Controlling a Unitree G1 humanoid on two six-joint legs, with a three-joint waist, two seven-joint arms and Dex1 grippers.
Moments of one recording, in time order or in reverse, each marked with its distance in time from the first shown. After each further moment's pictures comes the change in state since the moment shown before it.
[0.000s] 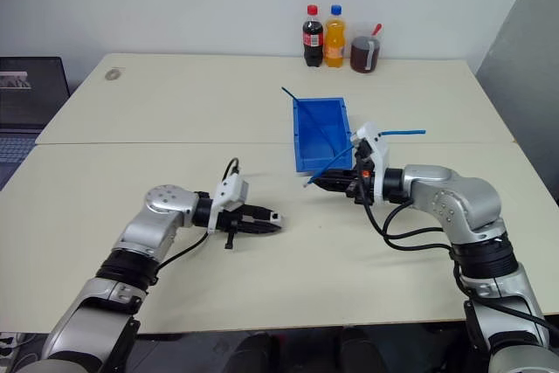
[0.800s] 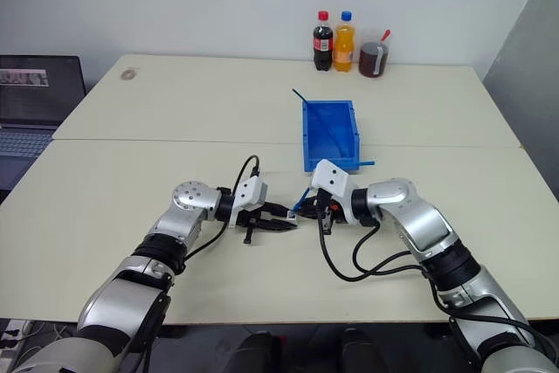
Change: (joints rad) left arm -0.141 -0.110 -0.008 0.336 0.055 -0.287 -0.004; right arm 0.027 0.066 0.249 0.084 -0.399 -0.353 0.136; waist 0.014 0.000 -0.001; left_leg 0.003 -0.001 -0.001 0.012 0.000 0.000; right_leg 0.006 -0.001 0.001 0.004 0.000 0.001
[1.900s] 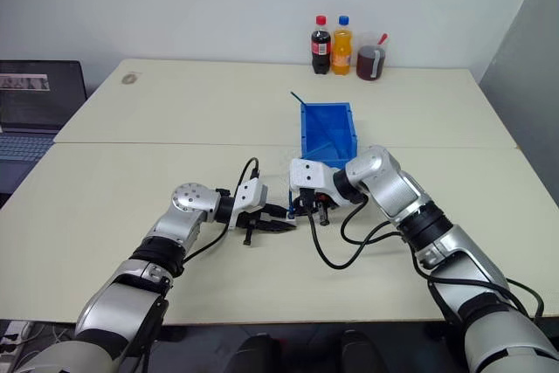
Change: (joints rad) left arm 0.029 0.006 0.002 -0.050 0.030 0.023 0.043; right arm -0.270 0.077 0.132 0.315 -0.247 -0.163 0.306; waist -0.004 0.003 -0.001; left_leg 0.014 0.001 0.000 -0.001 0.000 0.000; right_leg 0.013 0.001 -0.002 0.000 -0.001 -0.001
